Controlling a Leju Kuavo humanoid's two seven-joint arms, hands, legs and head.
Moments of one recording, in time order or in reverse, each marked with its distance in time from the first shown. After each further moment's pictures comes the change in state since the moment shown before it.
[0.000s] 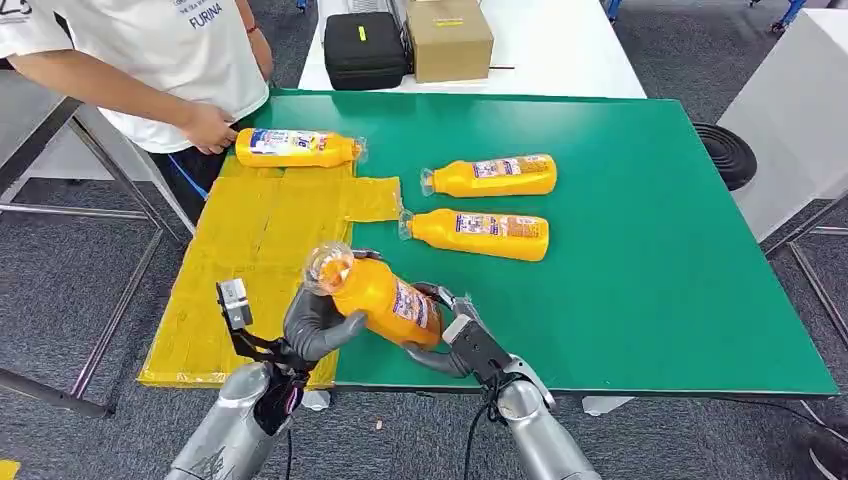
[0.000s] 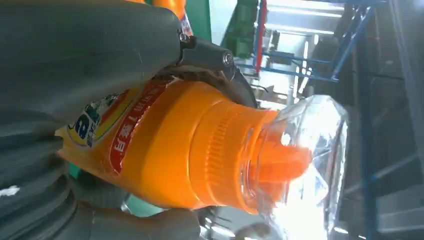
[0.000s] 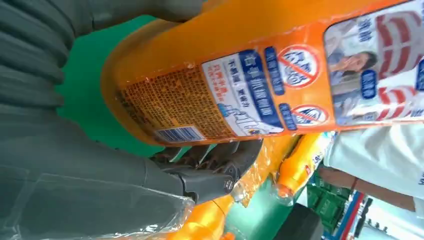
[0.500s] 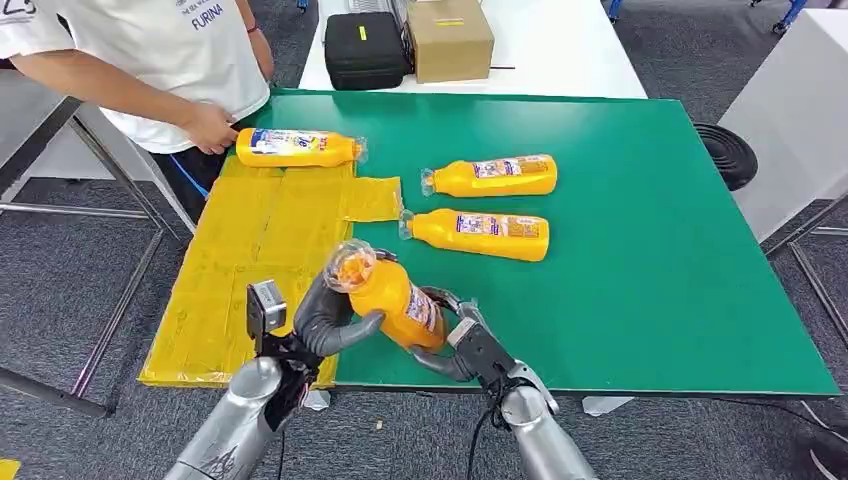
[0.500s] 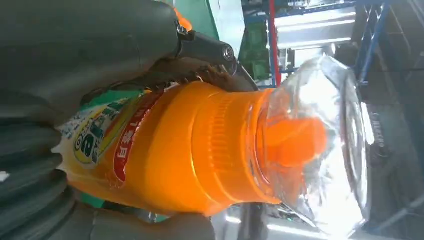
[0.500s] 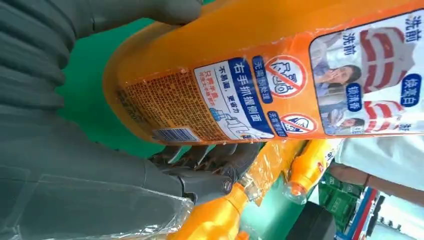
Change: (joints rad) left arm -0.022 -0.003 -0.026 0.000 -0.200 0.169 0.003; right arm 0.021 0.000 -0.023 -0.011 0.000 0.017 0.008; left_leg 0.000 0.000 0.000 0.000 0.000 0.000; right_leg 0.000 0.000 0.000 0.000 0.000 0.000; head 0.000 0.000
